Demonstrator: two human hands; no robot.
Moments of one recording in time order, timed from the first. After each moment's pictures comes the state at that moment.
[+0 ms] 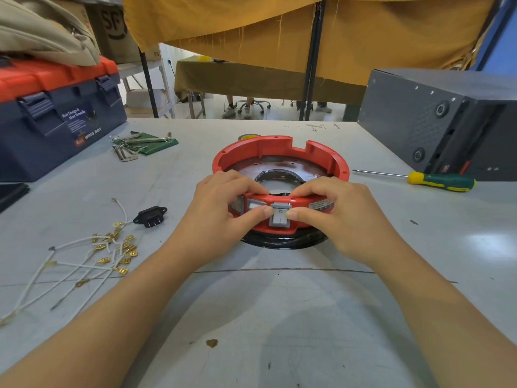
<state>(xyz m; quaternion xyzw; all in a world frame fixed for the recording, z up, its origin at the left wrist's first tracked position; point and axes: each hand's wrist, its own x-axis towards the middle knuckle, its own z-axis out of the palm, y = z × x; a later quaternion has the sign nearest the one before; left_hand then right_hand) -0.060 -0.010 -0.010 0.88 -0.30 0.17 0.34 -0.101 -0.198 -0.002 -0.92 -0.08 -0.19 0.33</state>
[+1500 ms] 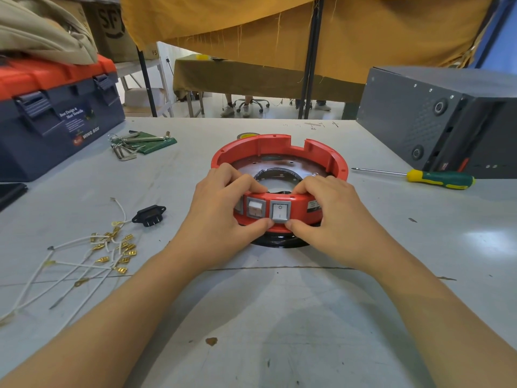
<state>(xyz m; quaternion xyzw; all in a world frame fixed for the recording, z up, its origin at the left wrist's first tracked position) -0.064 -0.012 -0.016 0.89 -0.28 0.18 0.31 -0.098 -0.197 -0.012 -0.95 -0.11 -0.18 0.22</state>
